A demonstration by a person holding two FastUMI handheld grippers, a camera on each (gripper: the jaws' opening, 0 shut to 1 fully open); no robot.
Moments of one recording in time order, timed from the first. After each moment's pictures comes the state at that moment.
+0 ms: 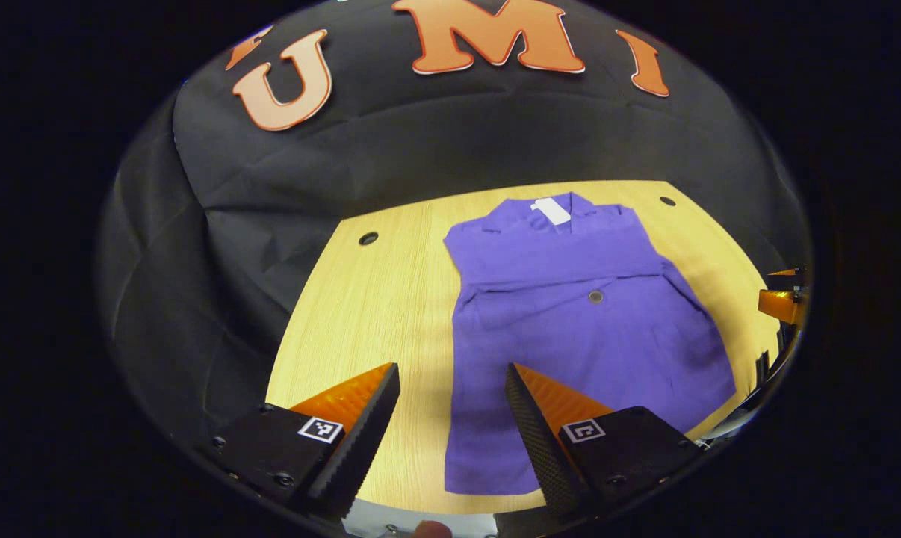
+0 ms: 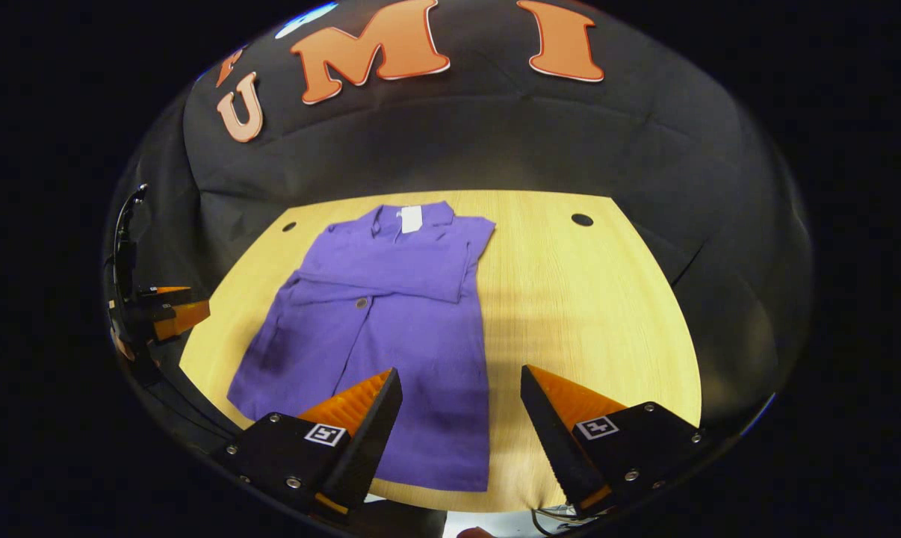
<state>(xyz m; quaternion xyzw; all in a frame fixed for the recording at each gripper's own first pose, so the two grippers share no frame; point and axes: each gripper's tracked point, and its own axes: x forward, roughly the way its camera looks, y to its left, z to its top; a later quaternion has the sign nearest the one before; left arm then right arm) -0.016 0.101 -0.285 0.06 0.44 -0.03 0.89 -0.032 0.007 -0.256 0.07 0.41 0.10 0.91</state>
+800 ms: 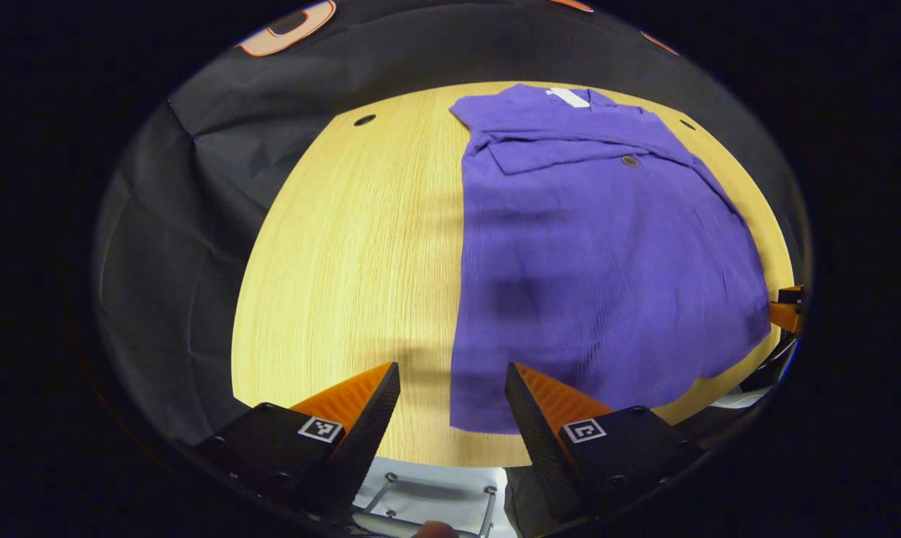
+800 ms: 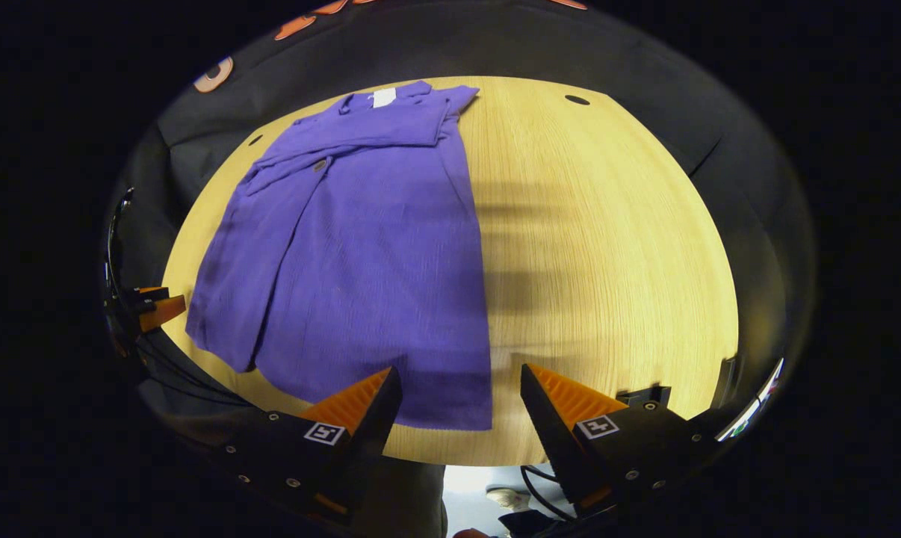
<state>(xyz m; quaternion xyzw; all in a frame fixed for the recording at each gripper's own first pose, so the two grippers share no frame) -0.122 0.116 -0.399 0.06 0.60 -0.04 0.80 -0.130 0.009 -0.372 0.05 0.57 0.09 0.81</state>
